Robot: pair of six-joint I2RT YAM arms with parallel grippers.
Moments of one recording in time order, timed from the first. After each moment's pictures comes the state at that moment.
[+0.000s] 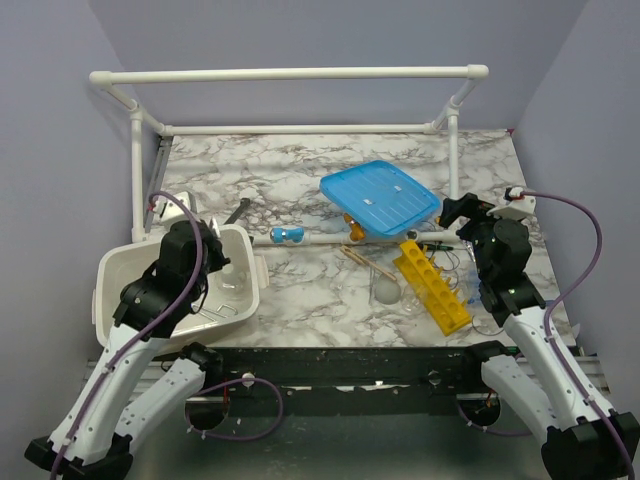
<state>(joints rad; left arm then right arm) -0.49 0.71 0.98 -0.80 -0.44 -0.57 0.20 0.75 0.57 0.08 0.29 0.35</state>
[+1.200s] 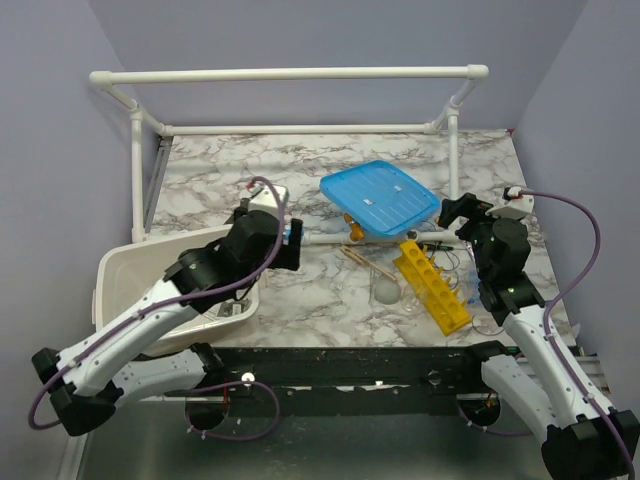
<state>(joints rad) -0.86 0.92 1.09 -0.76 -0.48 -0.42 0.20 0.76 0.57 0.08 0.28 0.35</state>
